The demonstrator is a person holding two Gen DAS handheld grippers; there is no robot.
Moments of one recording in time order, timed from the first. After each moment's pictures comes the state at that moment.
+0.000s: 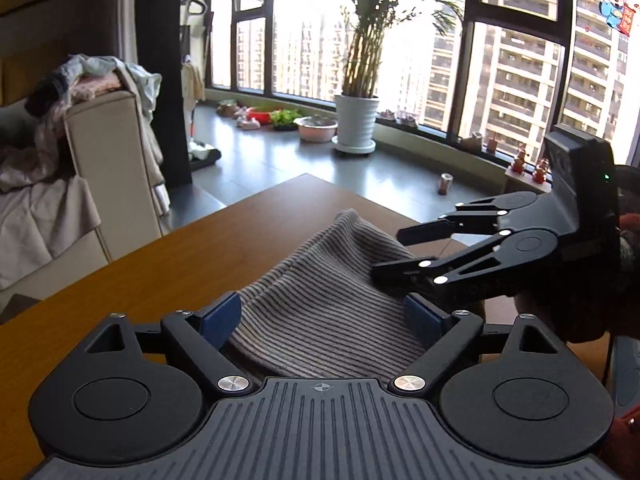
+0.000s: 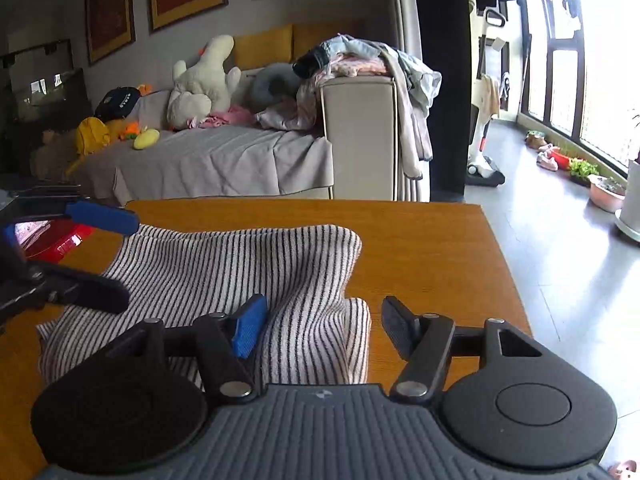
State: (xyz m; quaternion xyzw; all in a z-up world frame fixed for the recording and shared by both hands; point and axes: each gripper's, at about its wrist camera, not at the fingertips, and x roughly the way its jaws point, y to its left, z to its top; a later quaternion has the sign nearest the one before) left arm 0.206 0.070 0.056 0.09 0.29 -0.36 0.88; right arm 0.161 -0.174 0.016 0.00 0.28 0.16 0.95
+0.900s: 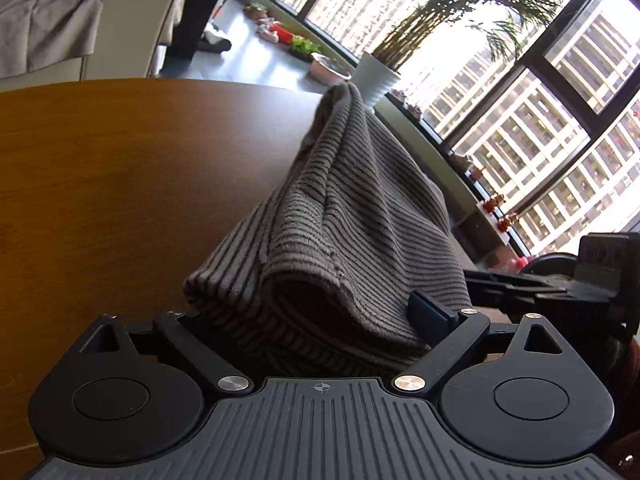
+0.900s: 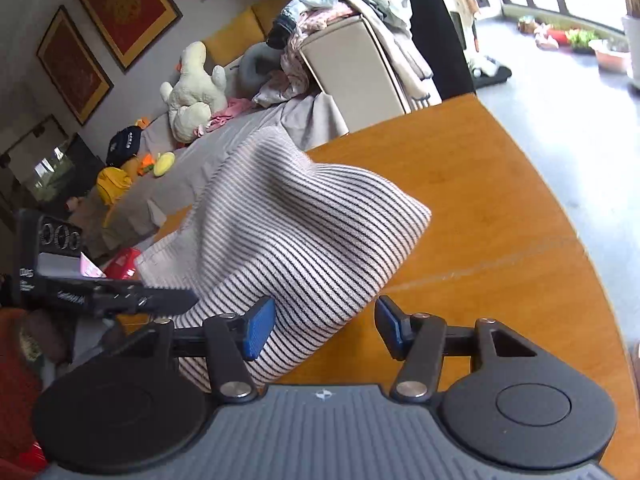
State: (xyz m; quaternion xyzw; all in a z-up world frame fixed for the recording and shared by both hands) left arm 0.248 0.111 -0.009 -0.12 0.45 -0.37 0.81; right arm 0.153 -0.203 -0.003 0.17 0.36 0.18 0.90
